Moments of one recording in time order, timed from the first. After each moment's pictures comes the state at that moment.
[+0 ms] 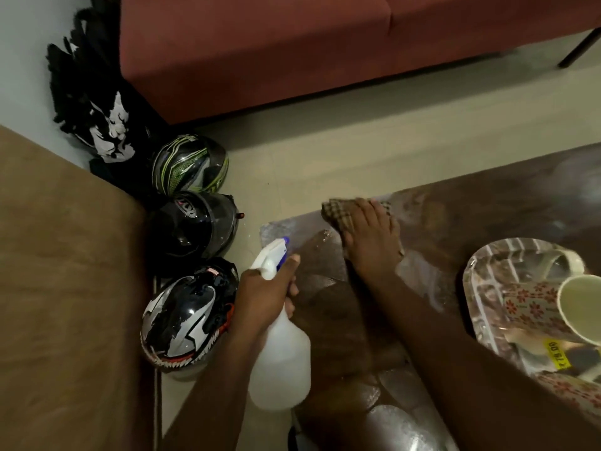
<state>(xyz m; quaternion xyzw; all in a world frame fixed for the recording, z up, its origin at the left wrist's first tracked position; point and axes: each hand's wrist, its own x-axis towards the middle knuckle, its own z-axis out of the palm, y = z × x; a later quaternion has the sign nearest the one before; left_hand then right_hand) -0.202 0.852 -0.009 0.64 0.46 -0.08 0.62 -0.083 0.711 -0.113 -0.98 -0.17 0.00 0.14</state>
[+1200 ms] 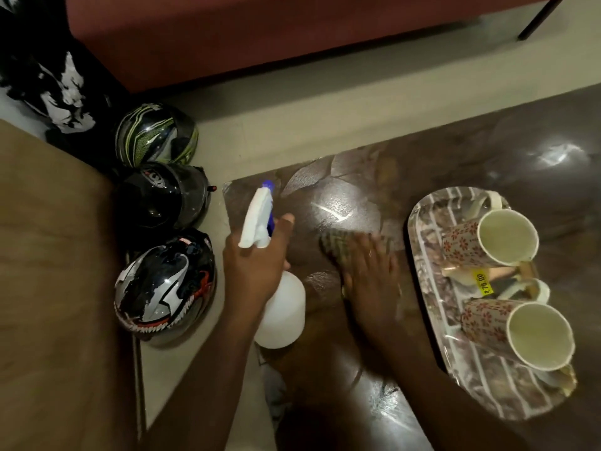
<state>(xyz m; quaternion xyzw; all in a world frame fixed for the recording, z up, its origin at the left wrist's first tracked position) -0.230 0.784 0.029 0.72 0.40 0.03 0.56 -0.217 0.610 -0.110 -0.98 -0.14 0.01 0.11</state>
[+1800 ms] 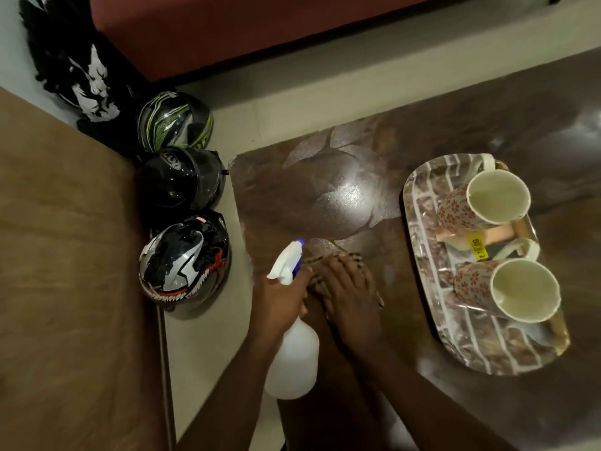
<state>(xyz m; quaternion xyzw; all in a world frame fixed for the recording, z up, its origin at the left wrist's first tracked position) -0.313 0.729 -0.004 0.69 0.45 -0.12 0.56 -0.304 0.597 -0.099 -0.95 -0.25 0.12 0.15</state>
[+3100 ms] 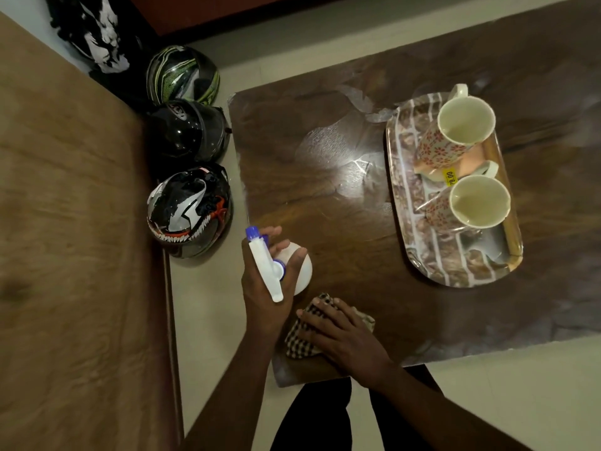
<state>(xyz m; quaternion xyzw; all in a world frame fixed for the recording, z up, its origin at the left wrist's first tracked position) -0.435 0.664 0.007 0.79 0.29 0.14 0.52 -0.459 0.487 -0.101 -0.81 -0.55 0.14 0.15</state>
